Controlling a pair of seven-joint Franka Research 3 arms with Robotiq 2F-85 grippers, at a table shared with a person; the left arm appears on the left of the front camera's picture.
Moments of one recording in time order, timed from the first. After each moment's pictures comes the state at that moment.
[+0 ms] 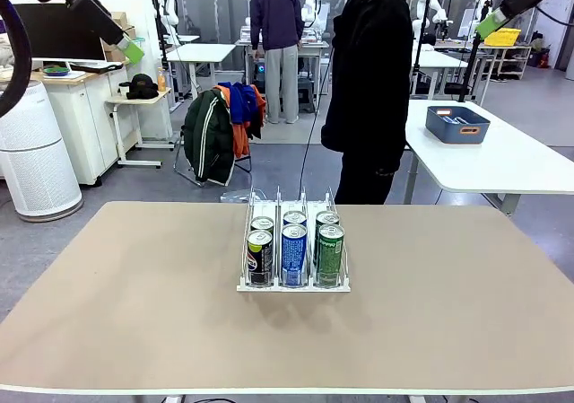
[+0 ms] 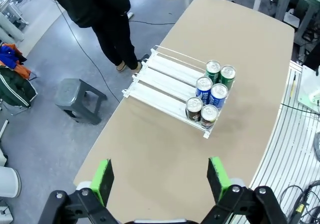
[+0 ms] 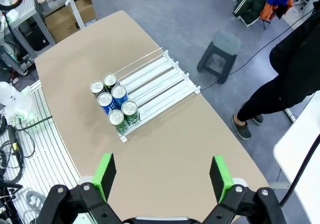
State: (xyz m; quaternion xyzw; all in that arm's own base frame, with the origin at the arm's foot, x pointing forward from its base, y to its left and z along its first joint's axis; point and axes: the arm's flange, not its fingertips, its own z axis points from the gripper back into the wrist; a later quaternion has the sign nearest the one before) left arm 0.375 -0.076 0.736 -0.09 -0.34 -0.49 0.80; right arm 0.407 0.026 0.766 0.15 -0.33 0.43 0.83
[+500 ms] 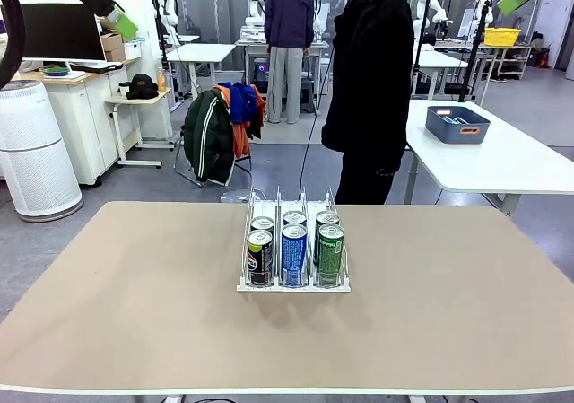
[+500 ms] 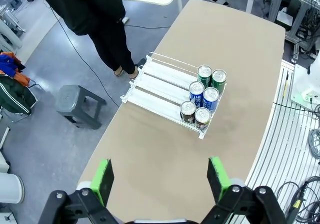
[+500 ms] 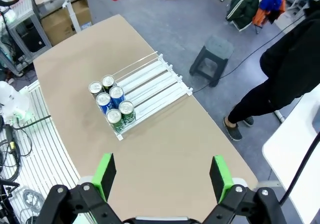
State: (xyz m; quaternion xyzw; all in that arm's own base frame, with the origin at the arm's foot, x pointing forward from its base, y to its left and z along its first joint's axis) left arm 0.360 -0.076 0.771 -0.09 -0.35 -0.50 0.79; right arm 0.381 0.009 0.799 0.13 -0.35 0.43 0.82
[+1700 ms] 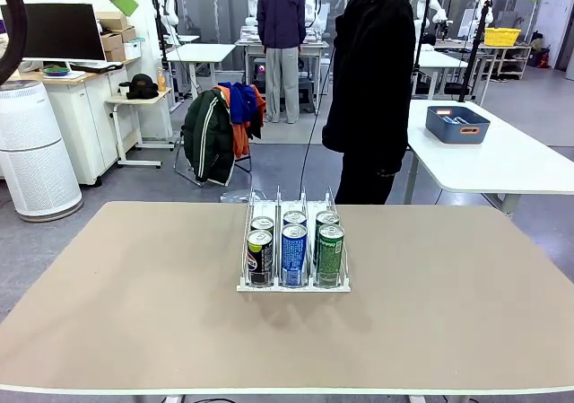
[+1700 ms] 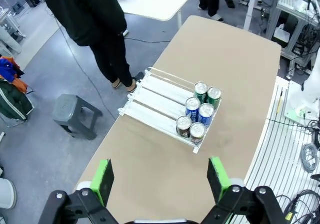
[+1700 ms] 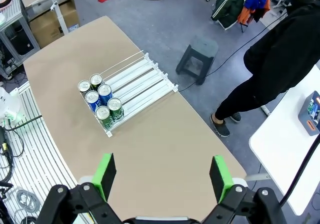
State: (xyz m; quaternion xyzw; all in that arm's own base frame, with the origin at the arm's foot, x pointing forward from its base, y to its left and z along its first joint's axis) left arm 0.358 -0.075 0.786 -0.13 -0.37 -0.48 0.78; right arm 0.370 -0.012 0.813 0.11 -0.37 0.41 0.83
